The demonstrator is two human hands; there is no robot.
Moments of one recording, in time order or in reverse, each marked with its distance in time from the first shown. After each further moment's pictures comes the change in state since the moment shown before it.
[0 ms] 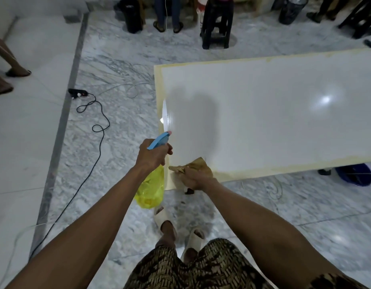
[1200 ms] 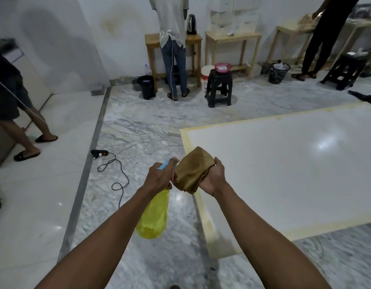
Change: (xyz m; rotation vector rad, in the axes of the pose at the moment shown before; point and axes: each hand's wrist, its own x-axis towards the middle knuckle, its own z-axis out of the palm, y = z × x) left_hand 0.089 0.082 -0.151 0.092 0.001 0.056; right_hand 0.050 -0.173 -0.137 1.936 0.233 -0.214
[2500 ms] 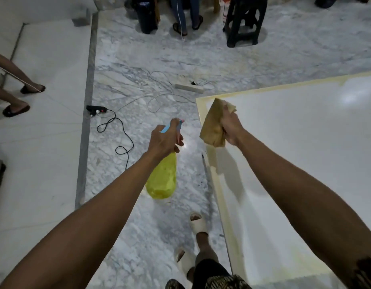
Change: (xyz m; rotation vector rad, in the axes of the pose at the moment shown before) left_hand 0.227 0.019 -0.021 -0.082 0.008 -0.141; right_hand 0.282 -0.075 0.032 -0.733 0.295 -0.070
